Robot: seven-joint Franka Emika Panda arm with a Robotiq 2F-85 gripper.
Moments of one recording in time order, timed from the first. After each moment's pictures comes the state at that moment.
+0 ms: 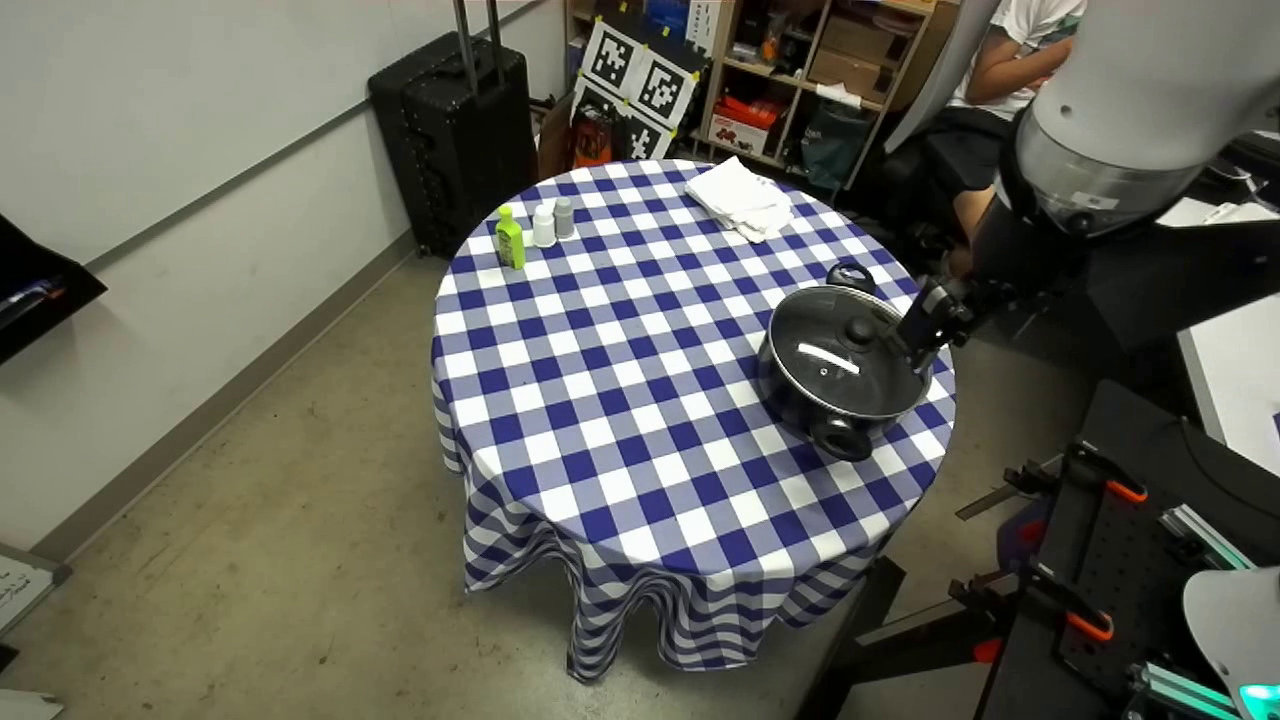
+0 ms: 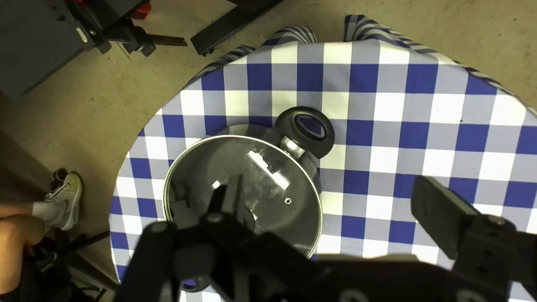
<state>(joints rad) 0.01 -0.16 0.26 -2.42 -0.12 2.14 0.87</state>
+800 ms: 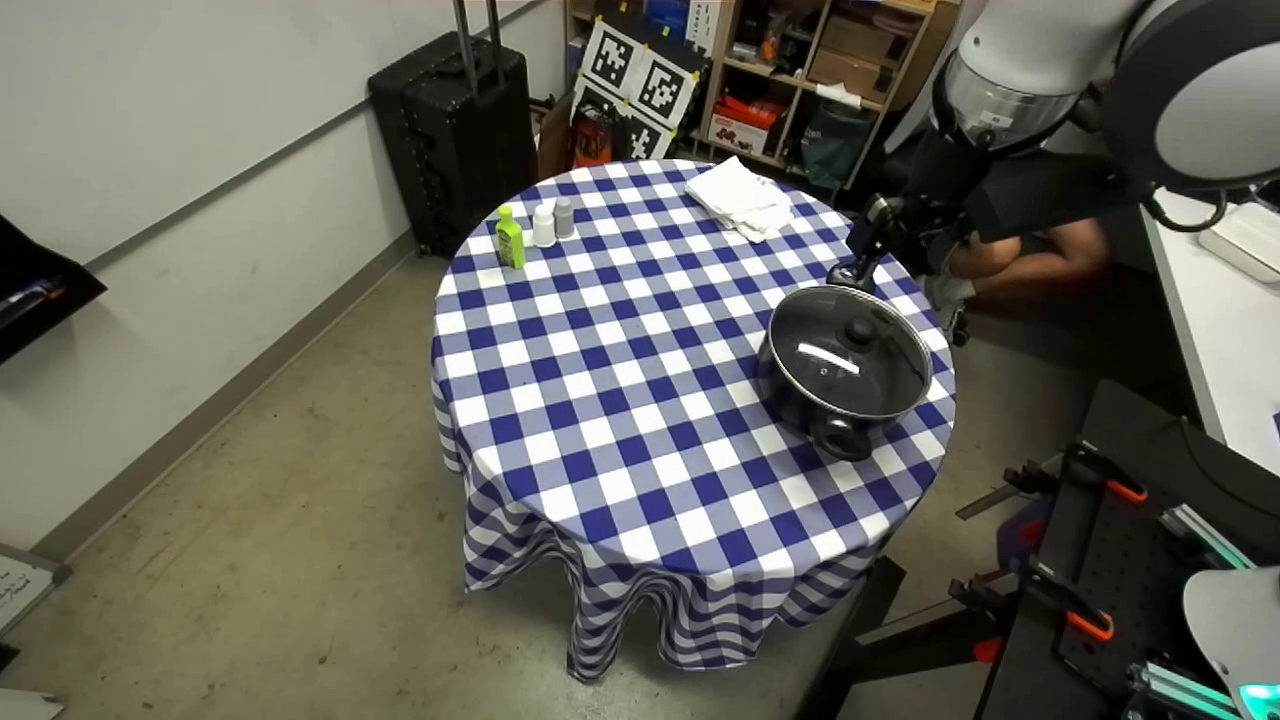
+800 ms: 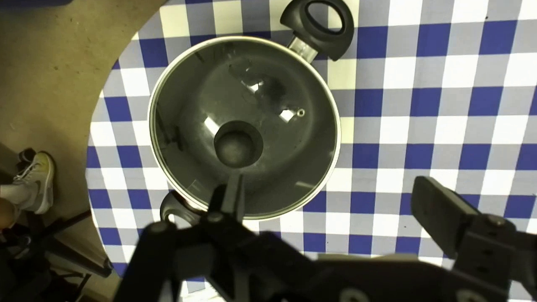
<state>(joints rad) 0.00 0.02 0.06 -2.31 -0.17 2.31 0.72</state>
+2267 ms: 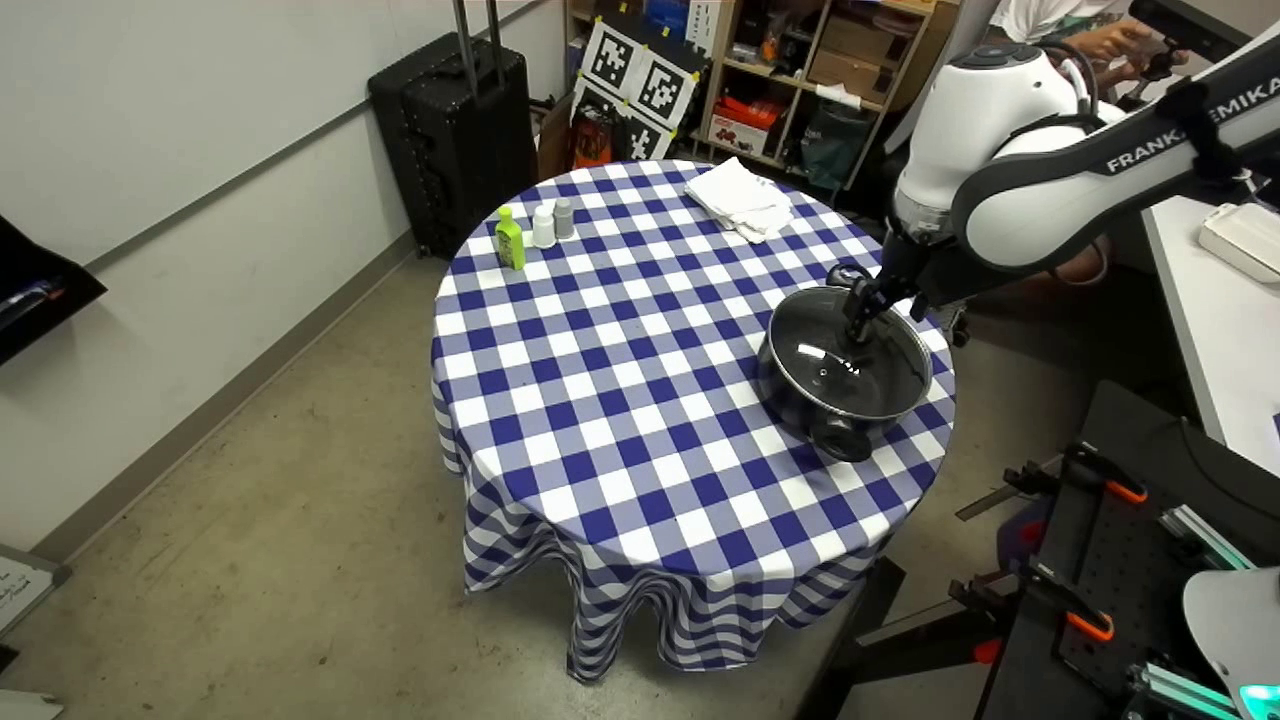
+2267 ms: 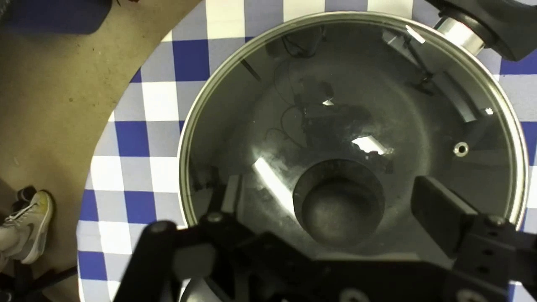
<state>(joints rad) -0.05 0.37 -0.10 -2.28 -0.13 2.49 0.49</state>
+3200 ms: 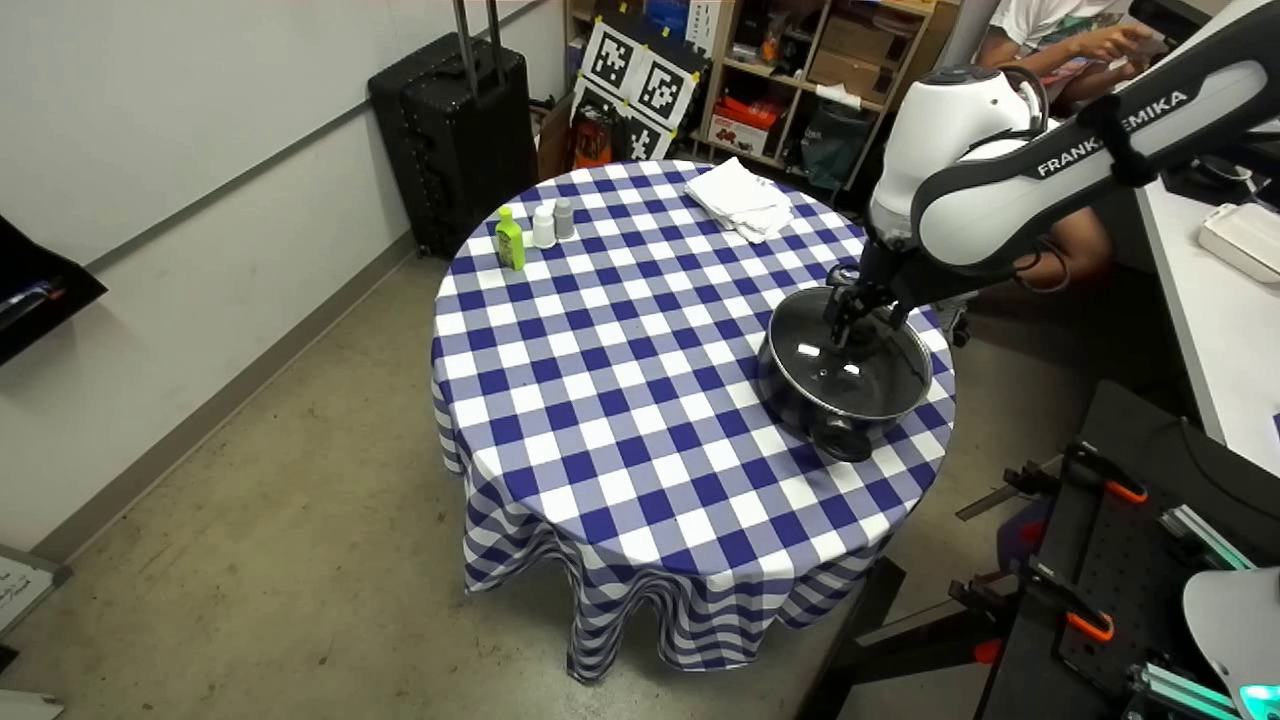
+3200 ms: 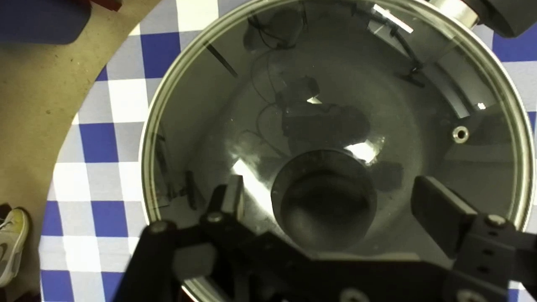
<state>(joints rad) -0.05 0.47 -0.11 -2.19 -0.02 2.49 0.41</state>
